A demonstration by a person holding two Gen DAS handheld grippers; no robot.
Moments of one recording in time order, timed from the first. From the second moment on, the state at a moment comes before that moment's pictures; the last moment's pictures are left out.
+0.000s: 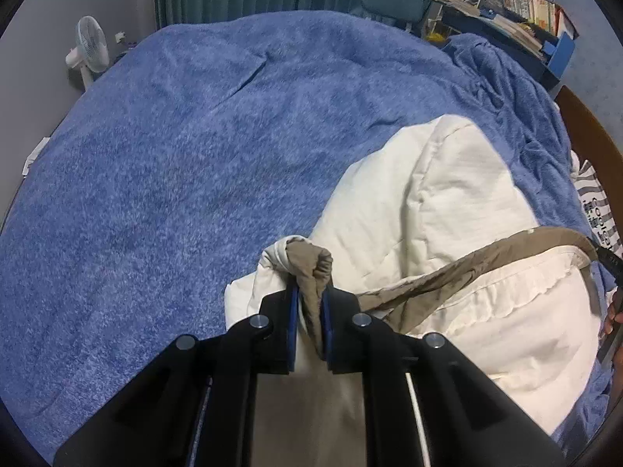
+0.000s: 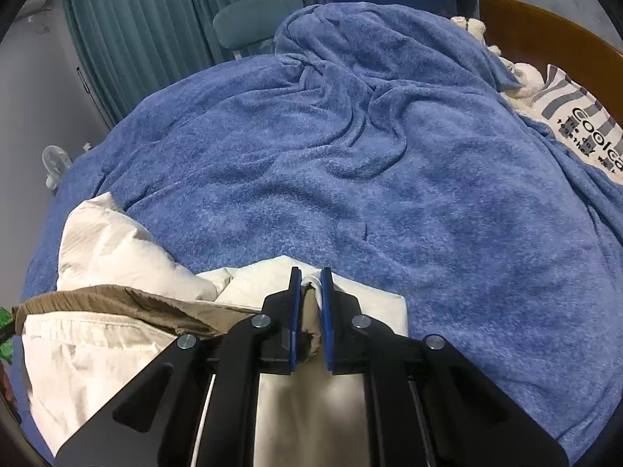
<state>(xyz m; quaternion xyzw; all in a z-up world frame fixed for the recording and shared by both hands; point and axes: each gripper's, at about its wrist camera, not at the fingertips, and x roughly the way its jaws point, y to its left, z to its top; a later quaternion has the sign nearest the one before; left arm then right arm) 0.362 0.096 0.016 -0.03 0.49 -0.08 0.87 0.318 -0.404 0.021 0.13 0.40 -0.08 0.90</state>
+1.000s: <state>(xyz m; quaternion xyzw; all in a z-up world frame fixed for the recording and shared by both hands) 0.143 0.009 -0.008 0.05 0.40 -0.16 0.90 0.124 -0.293 0.009 -0.01 0.40 0.05 0.91</state>
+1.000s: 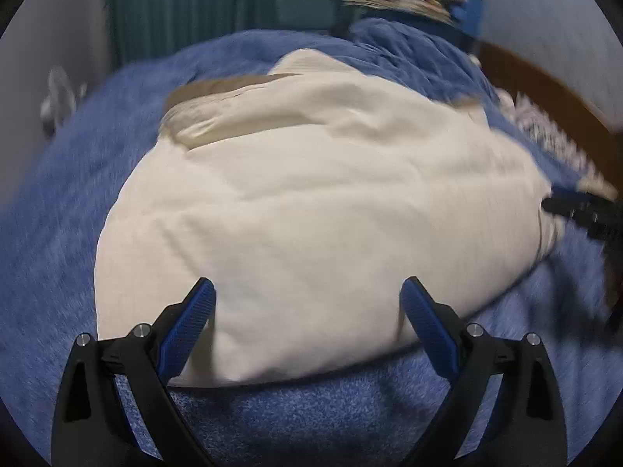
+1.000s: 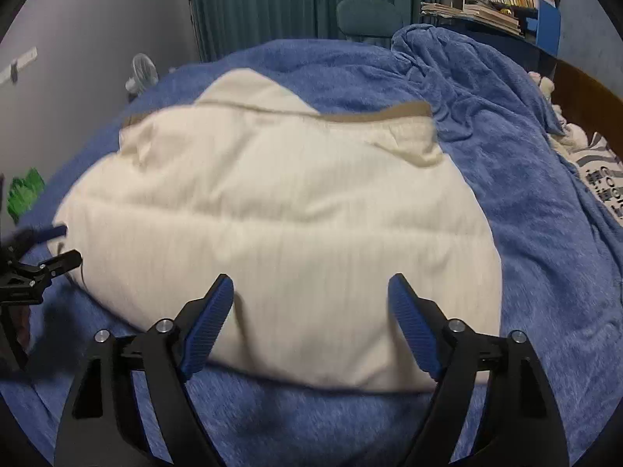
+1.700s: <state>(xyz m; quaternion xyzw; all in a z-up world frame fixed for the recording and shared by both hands) 0.304 -0.054 -0.010 0.08 0.46 -0.12 0.88 0.260 -0.275 -0.011 -0.02 0.45 0.03 0.89</state>
